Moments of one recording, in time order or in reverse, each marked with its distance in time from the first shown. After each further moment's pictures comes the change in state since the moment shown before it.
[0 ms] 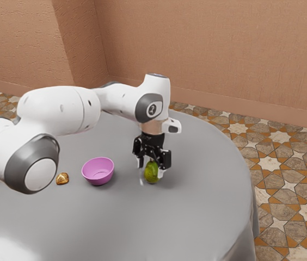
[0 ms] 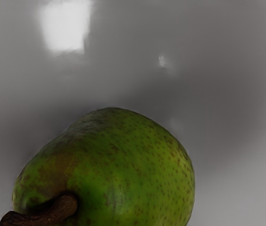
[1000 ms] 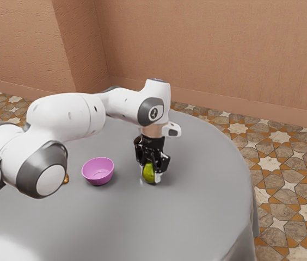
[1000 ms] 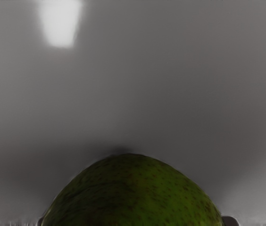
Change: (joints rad) arm 0.009 0.095 0.022 0.099 -0.025 -0.027 0.026
